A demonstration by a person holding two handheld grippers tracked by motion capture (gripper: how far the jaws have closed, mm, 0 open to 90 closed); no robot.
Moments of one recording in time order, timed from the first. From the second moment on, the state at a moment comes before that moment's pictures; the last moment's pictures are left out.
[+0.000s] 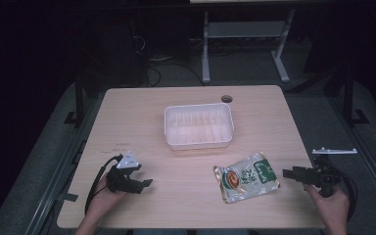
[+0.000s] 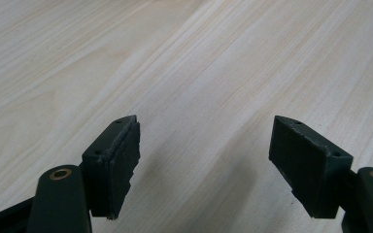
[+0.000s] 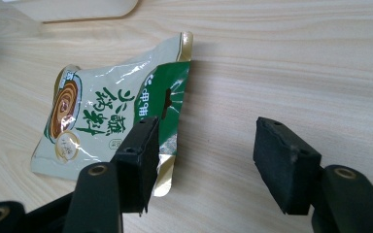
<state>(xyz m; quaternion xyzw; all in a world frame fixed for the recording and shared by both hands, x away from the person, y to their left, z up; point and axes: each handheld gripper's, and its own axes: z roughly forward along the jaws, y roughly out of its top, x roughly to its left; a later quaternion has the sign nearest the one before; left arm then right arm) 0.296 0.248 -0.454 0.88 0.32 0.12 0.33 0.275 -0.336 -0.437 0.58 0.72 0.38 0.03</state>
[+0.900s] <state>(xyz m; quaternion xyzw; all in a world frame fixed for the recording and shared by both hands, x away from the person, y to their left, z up) 0.287 0.206 -0.442 0.89 0.28 0.08 0.35 0.288 -0.323 -0.433 0.56 0.74 0.38 0.03</state>
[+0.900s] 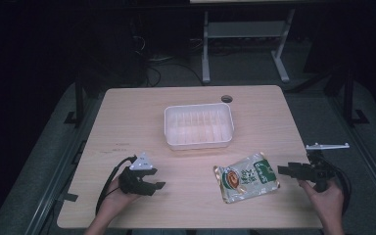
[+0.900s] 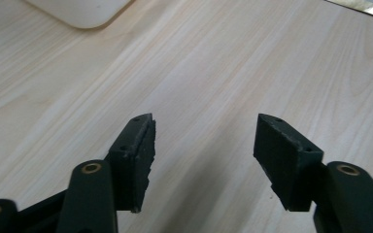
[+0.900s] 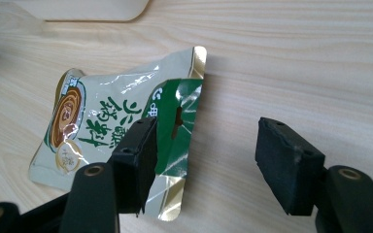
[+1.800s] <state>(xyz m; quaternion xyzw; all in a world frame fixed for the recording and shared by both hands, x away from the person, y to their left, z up) 0.301 0.084 -0.432 0.92 0.19 0.05 0.33 0.327 -0.303 -0.426 0.54 0.75 0.37 0.00</state>
